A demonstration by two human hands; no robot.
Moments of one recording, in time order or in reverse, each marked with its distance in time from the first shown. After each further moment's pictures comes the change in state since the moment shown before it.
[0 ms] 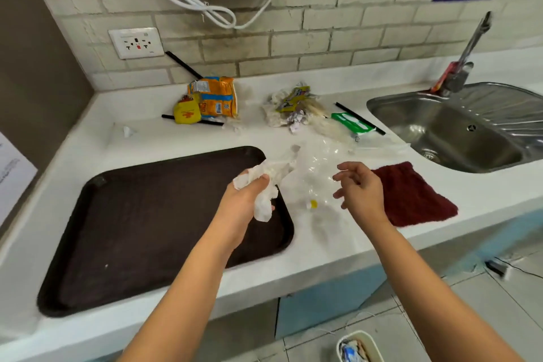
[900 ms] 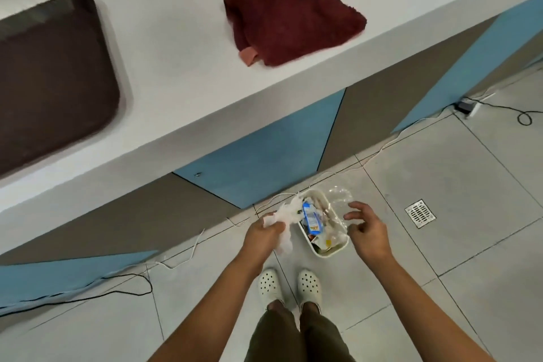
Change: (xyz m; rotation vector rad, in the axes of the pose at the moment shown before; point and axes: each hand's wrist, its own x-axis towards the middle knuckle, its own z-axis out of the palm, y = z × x) left_hand -0.129 -0.313 0.185 0.311 0.059 -0.820; right_hand -0.170 0.332 -0.226 -0.253 -0.039 0.544
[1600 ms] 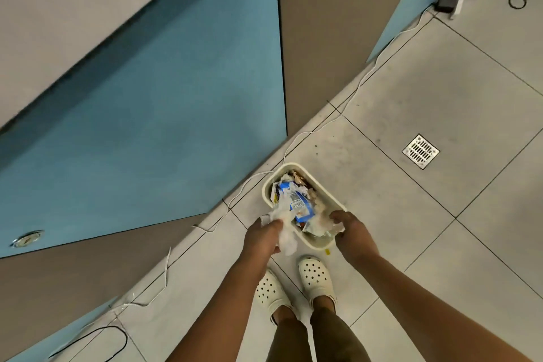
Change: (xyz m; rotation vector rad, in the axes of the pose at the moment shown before) left_hand 0.208 -0.090 0.083 0.220 -0.092 -0.189; right_hand 0.103 0.208 0.088 -0.317 -0.158 0.323
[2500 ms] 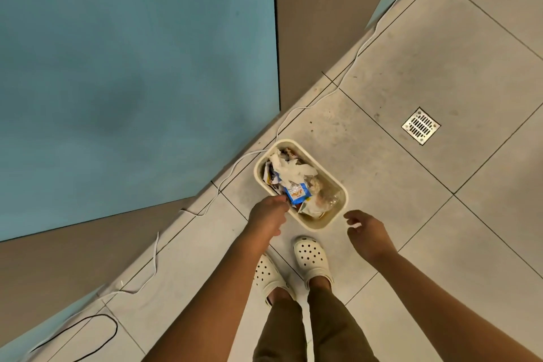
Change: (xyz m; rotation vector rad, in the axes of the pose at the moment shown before) left_hand 0.048 -0.004 0.021 0.222 -0.099 -0.067; right_hand 0.008 0.051 0.018 0.046 0.008 0.118
